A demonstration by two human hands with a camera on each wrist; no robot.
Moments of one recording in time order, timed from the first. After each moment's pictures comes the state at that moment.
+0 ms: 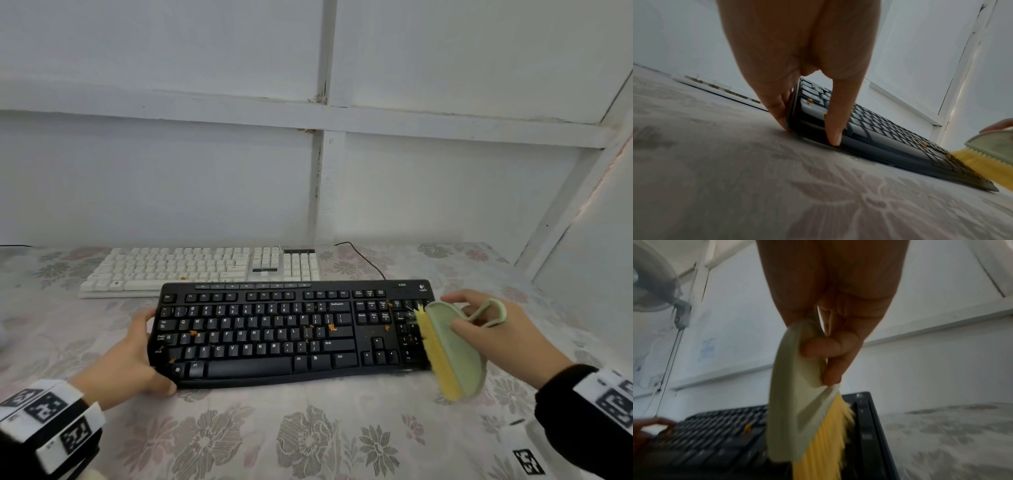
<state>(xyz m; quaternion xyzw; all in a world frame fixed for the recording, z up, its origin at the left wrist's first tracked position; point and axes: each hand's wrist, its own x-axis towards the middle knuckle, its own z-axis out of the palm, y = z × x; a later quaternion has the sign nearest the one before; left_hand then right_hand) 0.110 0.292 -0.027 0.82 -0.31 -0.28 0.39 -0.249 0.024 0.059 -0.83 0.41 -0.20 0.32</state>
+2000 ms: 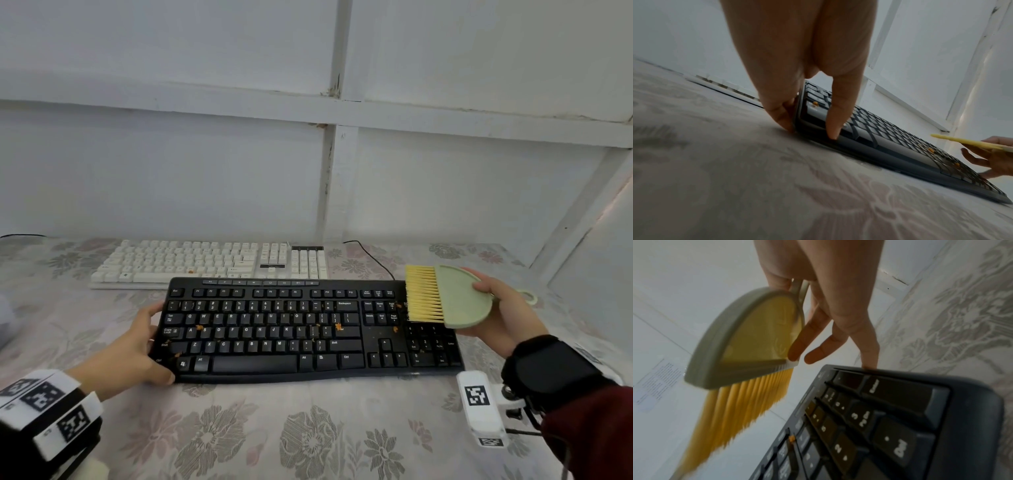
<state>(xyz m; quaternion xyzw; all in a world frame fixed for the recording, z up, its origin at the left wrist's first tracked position) 0.123 0.294 -0.038 0.76 -0.28 -0.34 0.48 -0.228 -0.051 0.018 -0.46 0.38 -0.34 0.73</state>
